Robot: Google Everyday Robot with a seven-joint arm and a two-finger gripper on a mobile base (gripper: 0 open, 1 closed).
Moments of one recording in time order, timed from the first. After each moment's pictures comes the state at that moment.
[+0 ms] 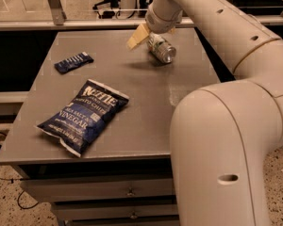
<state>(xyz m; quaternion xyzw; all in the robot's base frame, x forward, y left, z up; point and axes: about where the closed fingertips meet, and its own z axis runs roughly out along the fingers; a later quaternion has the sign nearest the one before) 0.794 -0.058 0.879 -0.27 0.93 0.06 0.26</state>
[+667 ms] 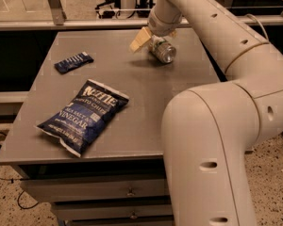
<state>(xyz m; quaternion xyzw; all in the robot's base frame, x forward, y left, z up) 0.804 -0.068 0.859 -0.26 0.93 0.06 0.23</state>
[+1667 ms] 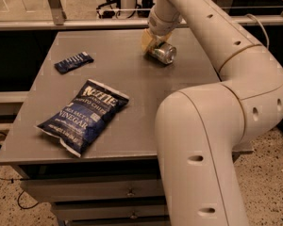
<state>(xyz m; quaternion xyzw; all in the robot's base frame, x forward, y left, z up) 0.810 -0.070 0.857 -0.28 0.93 0.05 0.22</state>
